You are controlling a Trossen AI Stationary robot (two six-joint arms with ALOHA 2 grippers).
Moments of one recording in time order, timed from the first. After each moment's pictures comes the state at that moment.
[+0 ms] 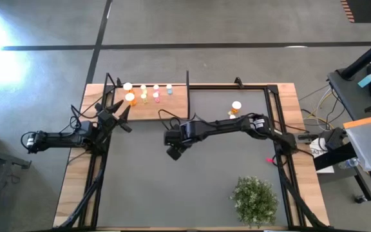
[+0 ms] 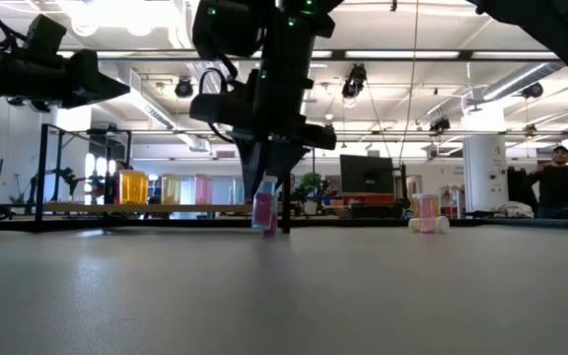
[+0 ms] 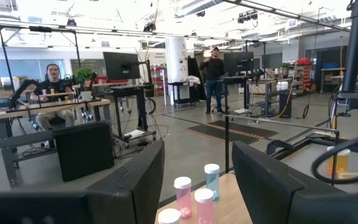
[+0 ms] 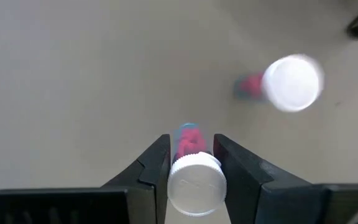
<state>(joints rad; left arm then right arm) 0.02 0.09 0.00 0.33 -0.89 0.27 0.02 2.30 2.02 -1.03 0.15 0.74</state>
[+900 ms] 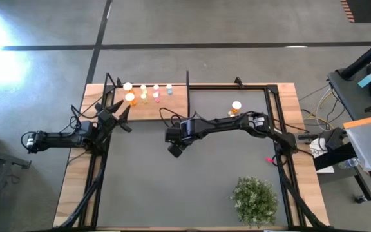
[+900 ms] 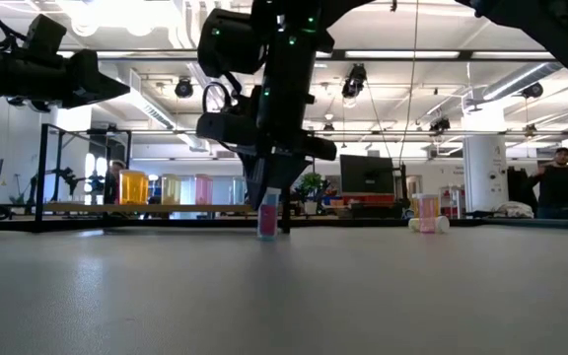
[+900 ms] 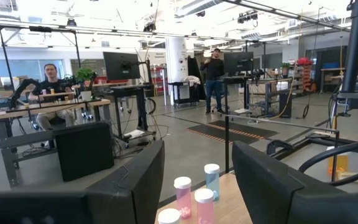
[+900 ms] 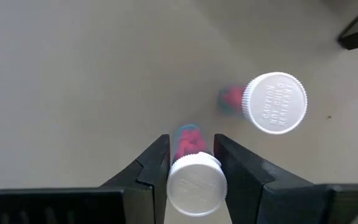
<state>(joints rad) 0.02 0.09 0.00 0.33 -0.89 0.27 -0.01 2.30 1.96 -0.98 0.16 0.70</state>
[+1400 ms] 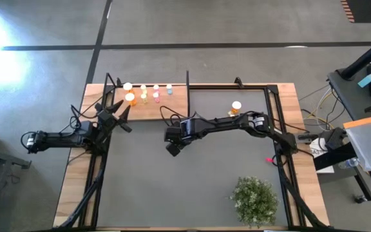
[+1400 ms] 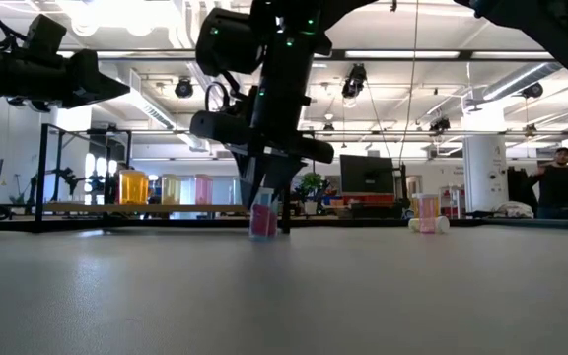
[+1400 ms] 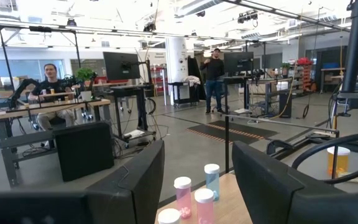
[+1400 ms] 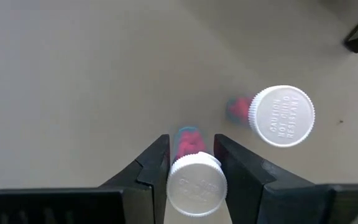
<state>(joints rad) 0.02 0.09 0.00 0.33 -0.89 0.27 -0.01 2.30 1.96 -0.94 0.16 0.75</state>
